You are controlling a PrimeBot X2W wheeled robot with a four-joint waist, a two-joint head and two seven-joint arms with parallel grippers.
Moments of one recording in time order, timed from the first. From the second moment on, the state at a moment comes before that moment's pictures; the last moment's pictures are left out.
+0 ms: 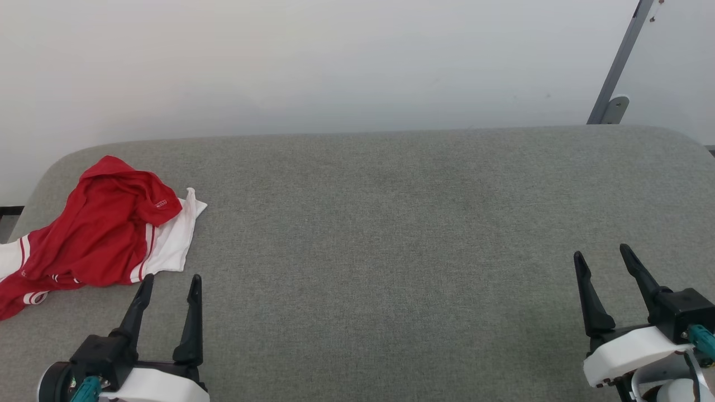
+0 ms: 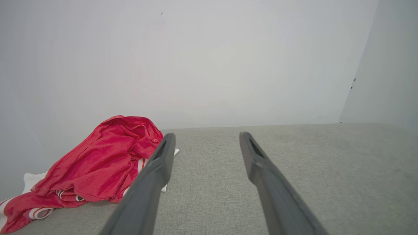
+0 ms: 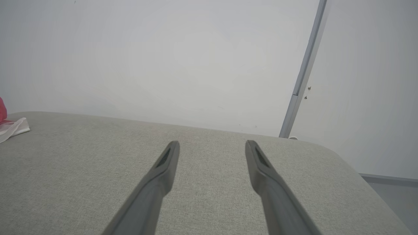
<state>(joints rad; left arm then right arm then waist) 0.05 0.23 -0.07 0.09 -0.25 -0.05 -0.26 -0.05 -0.20 -0.03 0.20 0.15 0.13 -0.21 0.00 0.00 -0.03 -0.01</state>
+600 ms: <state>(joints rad) 0.04 0.22 -0.01 0.16 -0.30 -0.04 -0.26 -0.06 -0.20 0.06 0.23 0.18 0.13 -0.22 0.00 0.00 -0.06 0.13</state>
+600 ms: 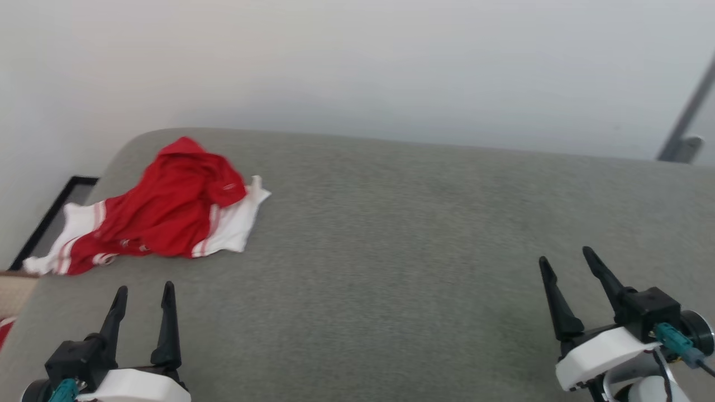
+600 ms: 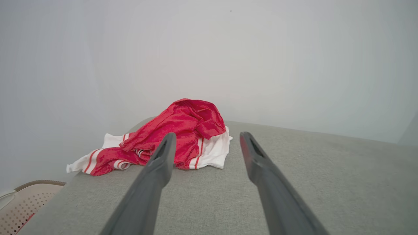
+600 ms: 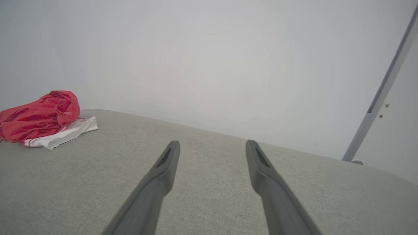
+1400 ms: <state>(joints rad) 0.09 0.24 0.03 0.12 -0.34 0.02 -0.24 -0.15 -0.19 0.23 0.30 0.24 0.13 -0.24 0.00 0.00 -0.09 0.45</state>
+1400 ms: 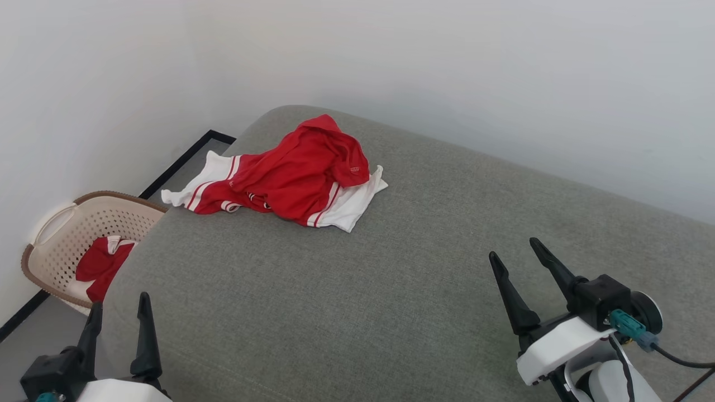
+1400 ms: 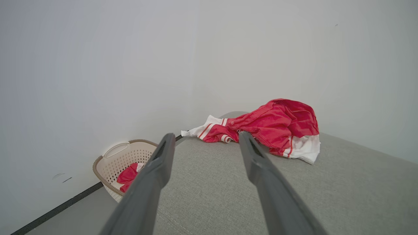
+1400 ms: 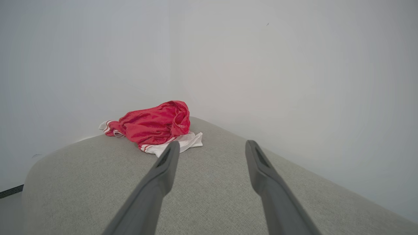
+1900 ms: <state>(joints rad) 0.03 0.25 0.02 0.15 -0.35 0.02 -0.23 -0.15 -0.21 0.20 0.30 0.24 0.13 -0.25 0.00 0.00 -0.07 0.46</state>
